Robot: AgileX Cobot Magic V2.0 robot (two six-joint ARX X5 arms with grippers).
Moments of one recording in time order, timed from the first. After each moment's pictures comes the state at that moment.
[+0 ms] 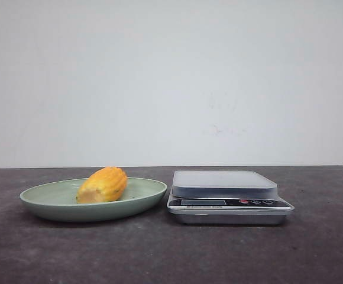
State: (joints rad) left arm -0.03 0.01 0.03 -0.18 -0.05 -0.07; right arm -0.05 0.01 0.02 -0.17 -0.05 0.02
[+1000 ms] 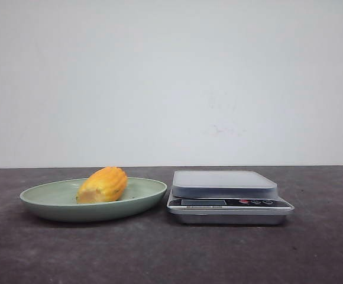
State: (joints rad) left arm -0.03 0.01 0.03 -0.18 -0.05 -0.07; right arm -0.05 0.01 0.02 -0.17 -0.05 0.02
